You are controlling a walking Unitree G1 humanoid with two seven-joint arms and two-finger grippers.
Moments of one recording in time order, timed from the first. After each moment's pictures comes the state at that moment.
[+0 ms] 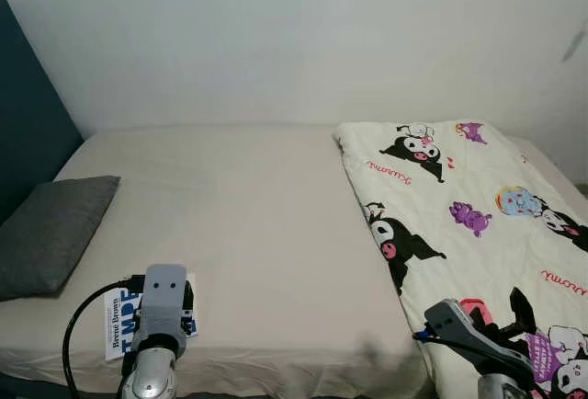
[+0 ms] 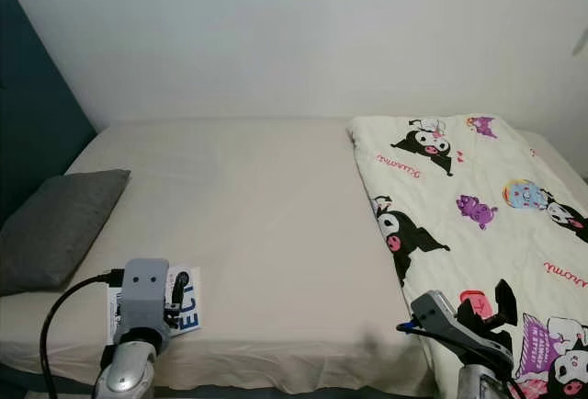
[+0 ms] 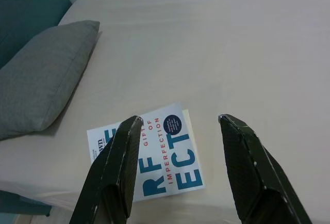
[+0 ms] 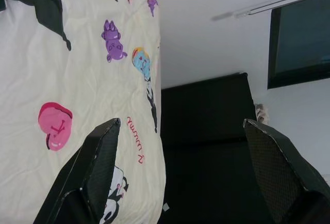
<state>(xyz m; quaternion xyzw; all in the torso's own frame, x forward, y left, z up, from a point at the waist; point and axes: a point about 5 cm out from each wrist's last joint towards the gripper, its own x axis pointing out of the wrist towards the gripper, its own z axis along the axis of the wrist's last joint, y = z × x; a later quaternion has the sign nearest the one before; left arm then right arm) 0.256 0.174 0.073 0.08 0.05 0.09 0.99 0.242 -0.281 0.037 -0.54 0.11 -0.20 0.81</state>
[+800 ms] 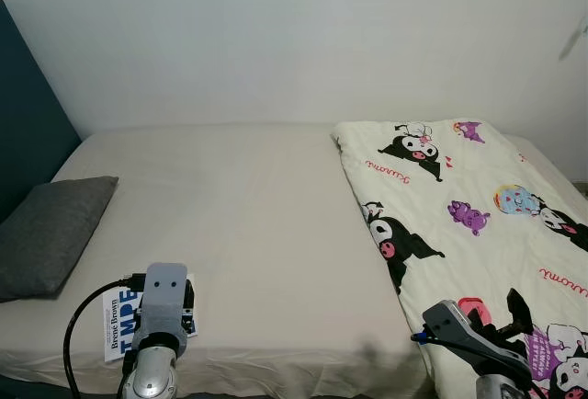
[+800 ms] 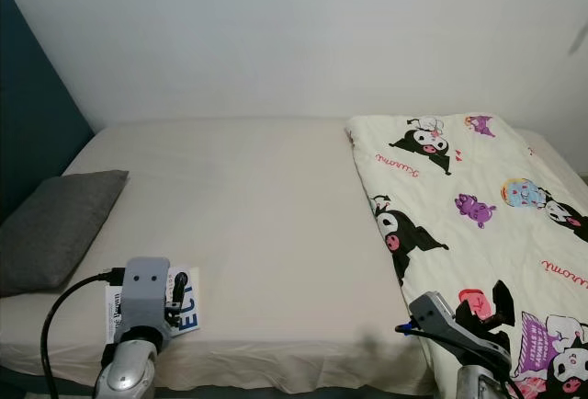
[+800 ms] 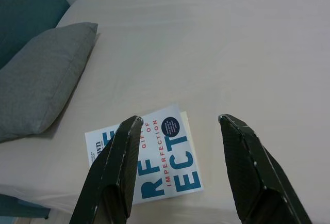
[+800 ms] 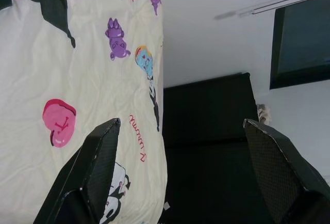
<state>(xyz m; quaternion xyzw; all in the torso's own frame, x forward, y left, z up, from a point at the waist) 0.257 0.173 0.073 0.08 0.05 0.09 0.99 0.243 -0.280 0.034 -0.55 0.11 -0.19 0.81</state>
